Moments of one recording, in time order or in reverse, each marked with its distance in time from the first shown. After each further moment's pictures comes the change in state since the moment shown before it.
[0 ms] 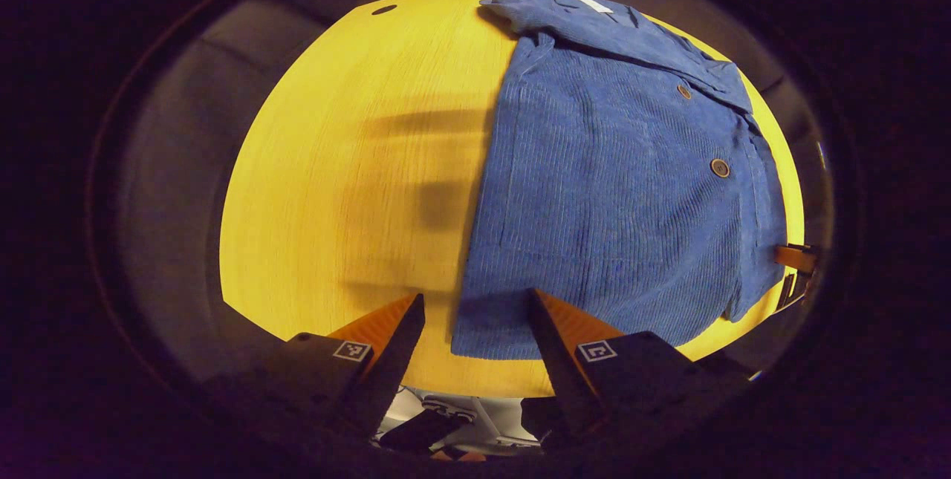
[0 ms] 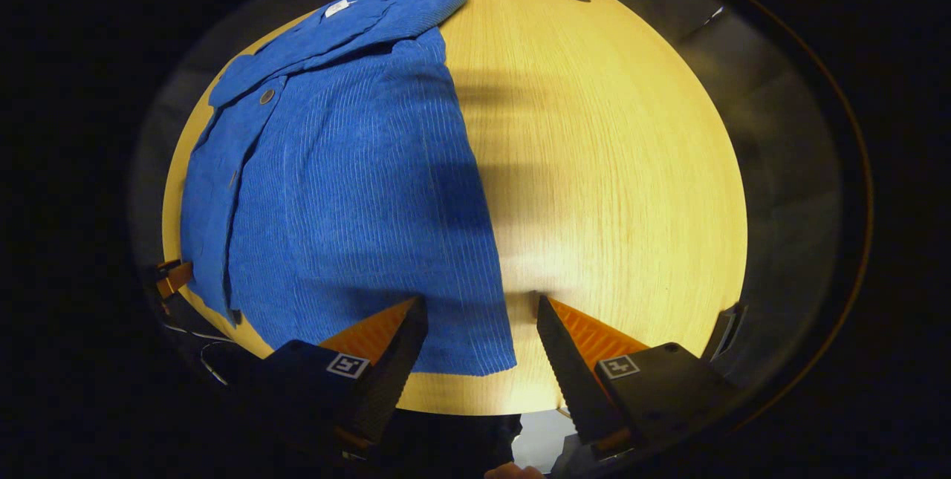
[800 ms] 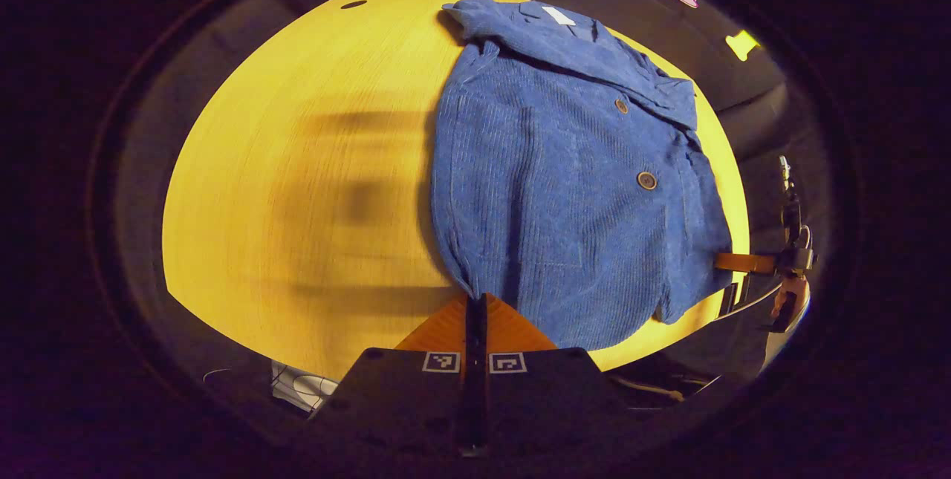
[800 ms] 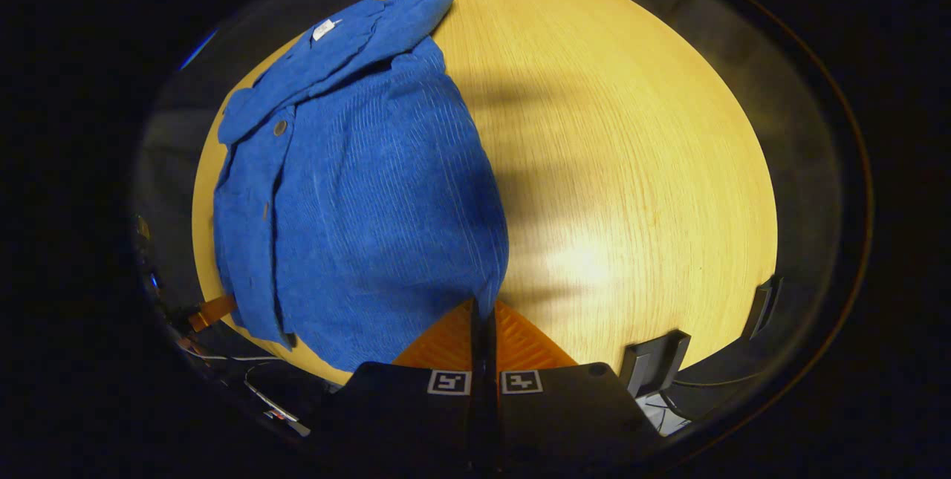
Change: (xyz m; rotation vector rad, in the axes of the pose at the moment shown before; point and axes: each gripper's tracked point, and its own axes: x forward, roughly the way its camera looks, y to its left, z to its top) left arm -0.026 -0.050 0.010 -0.046 -0.056 -0.284; right arm -0.017 0.031 0.009 0.136 0.004 0.151
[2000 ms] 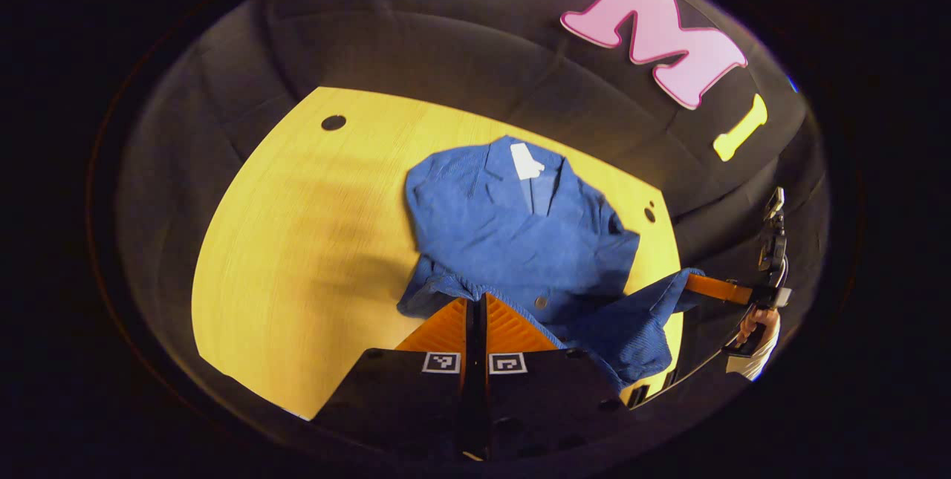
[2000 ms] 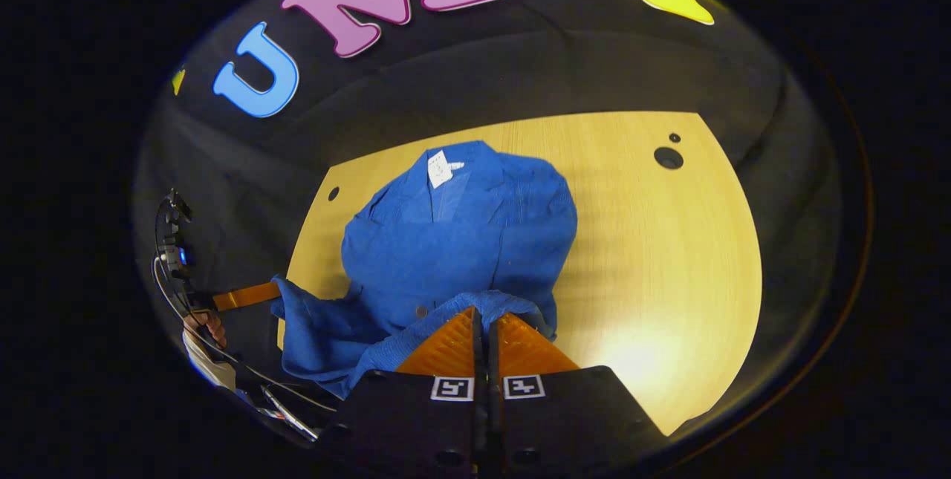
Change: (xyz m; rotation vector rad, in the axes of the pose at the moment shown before) left arm -0.124 -0.057 0.247 -0.087 -0.296 -0.093; right arm -0.136 0.099 0.267 -0.176 -0.359 0.297
